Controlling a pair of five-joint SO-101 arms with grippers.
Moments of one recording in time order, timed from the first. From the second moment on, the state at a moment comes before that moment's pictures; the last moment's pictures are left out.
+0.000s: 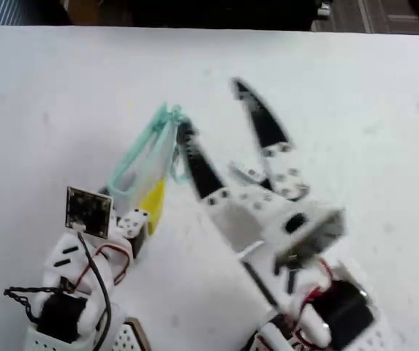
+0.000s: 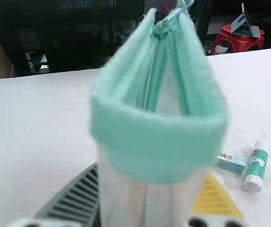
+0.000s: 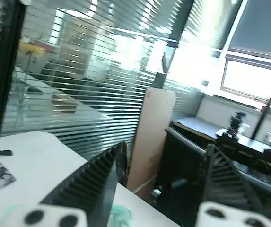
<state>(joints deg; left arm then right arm) 12.5 -105.0 81.1 52.1 4.6 -36.8 -72.0 36.4 32.2 16.0</state>
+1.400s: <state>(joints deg) 15.6 -104.8 90.3 35.7 4.4 -12.1 -60.3 57.8 58.8 16.0</state>
